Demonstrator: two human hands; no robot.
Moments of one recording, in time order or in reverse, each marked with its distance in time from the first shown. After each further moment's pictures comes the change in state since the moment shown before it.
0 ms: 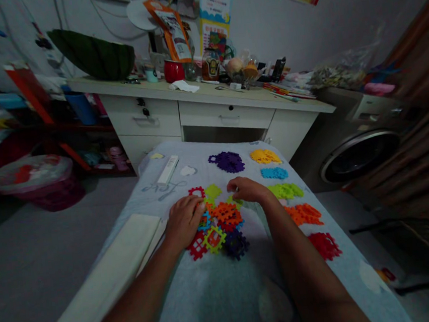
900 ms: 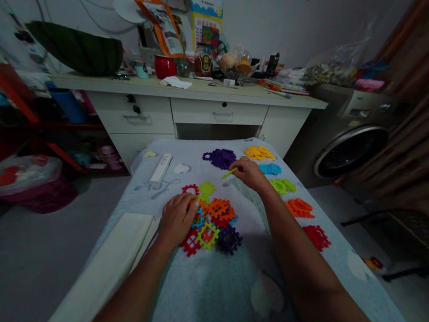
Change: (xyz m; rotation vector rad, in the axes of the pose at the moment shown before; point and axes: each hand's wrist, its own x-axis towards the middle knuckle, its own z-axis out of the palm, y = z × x) left_hand 0.001 0.001 0.000 0.031 -0.025 -0.006; right_hand -0.013 0.010 -0.020 0.178 0.536 -0.015
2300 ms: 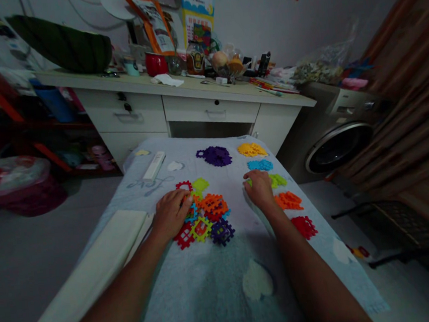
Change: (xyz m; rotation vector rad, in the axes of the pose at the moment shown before) left_hand 0.001 -0.005 0.004 0.009 -0.003 0.014; right_hand -0.081 0.024 0.006 -0.342 0.138 0.292
